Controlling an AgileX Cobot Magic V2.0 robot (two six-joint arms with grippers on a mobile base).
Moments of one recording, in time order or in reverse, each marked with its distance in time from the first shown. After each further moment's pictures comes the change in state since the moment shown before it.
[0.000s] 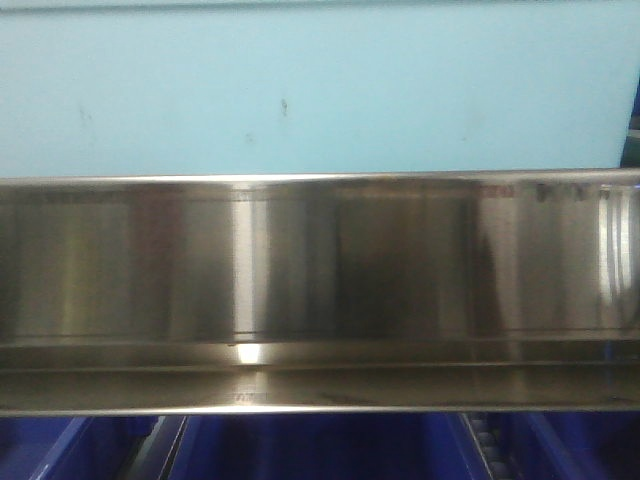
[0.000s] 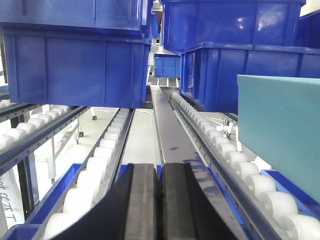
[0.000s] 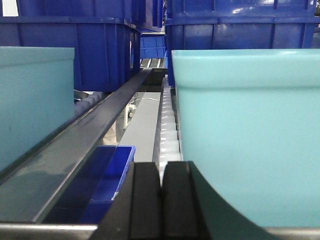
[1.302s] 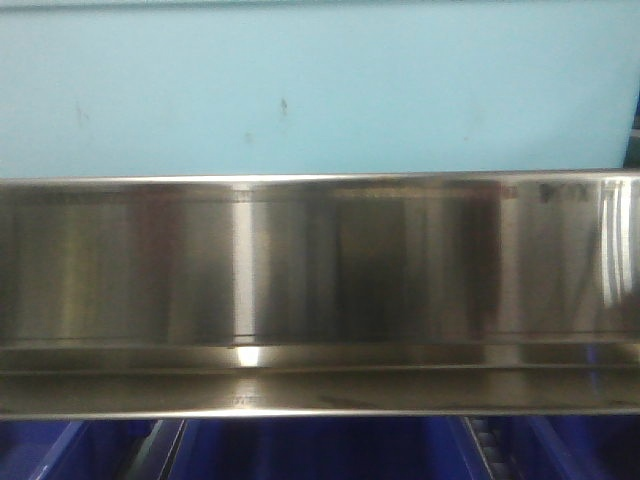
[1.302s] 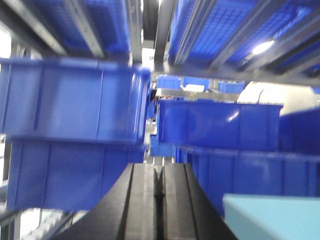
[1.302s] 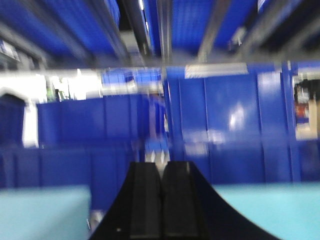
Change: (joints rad) left arm 0.000 -0.002 -0.247 -0.011 -0.059 0.000; right arm 0.000 -0.004 -0.259 0.038 -0.126 0.000
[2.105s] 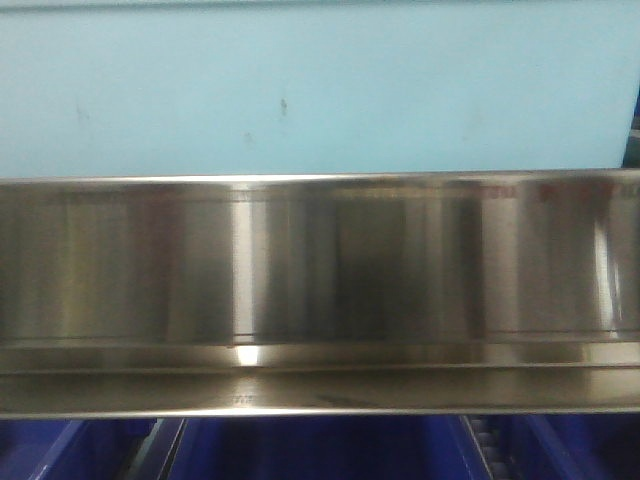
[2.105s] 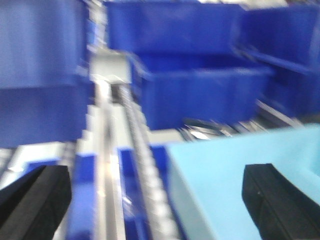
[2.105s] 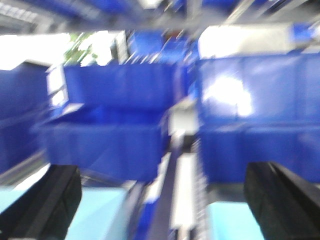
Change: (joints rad) left arm -0.191 0.641 -0.711 0.023 0.628 0.000; right arm 0.082 0.504 -0.596 0.026 0.436 -0.002
